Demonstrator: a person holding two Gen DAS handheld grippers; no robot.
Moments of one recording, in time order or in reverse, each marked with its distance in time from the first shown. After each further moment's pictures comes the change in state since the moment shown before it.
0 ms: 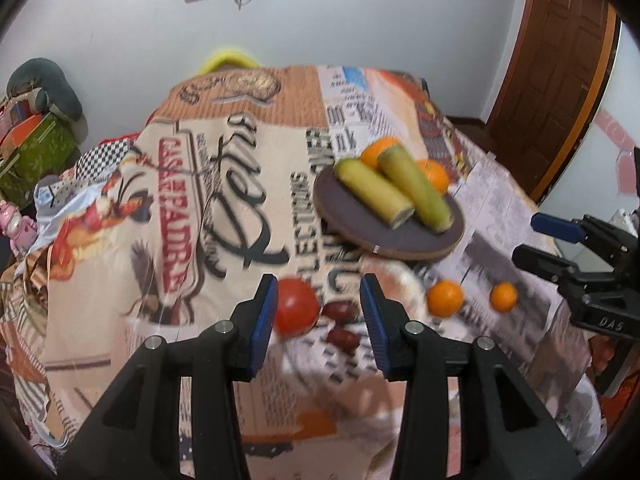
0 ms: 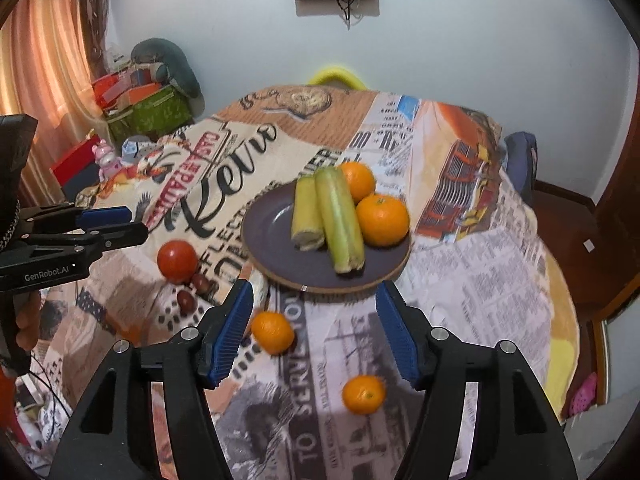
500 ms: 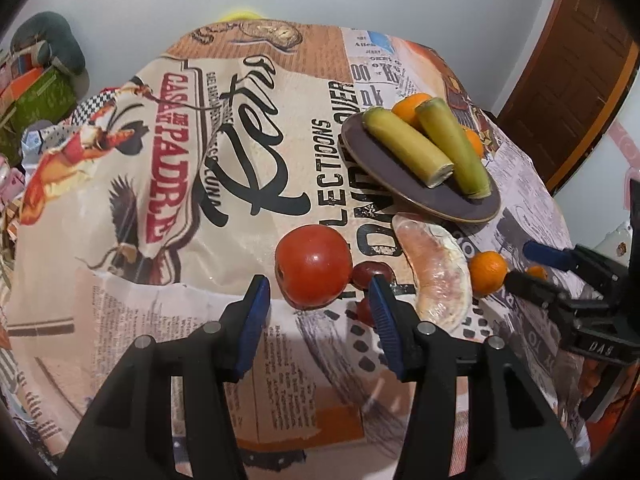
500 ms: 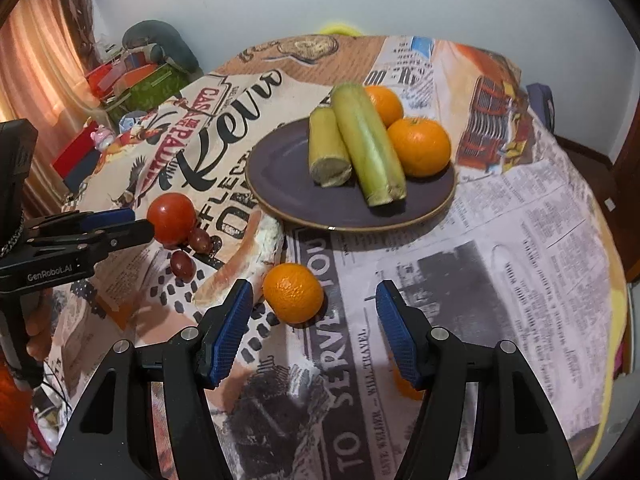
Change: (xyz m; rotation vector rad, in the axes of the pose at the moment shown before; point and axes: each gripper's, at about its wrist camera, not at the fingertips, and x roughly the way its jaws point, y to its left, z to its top) left arm 0.049 0.027 -0.026 -0.099 0.081 -0.034; right arm 0.050 0.007 -0.030 0.077 0.120 0.069
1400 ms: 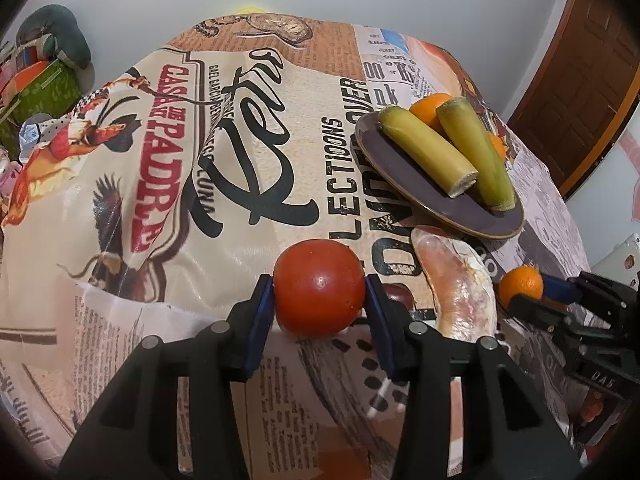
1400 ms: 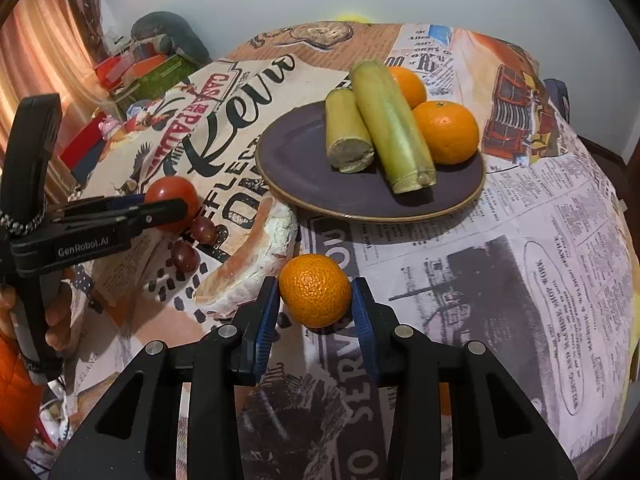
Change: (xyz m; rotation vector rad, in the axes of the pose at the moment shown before) left arm 0.021 0.001 0.006 -0.020 -0.015 0.027; right arm 0.012 0.003 -0.002 -0.015 0.019 0.037
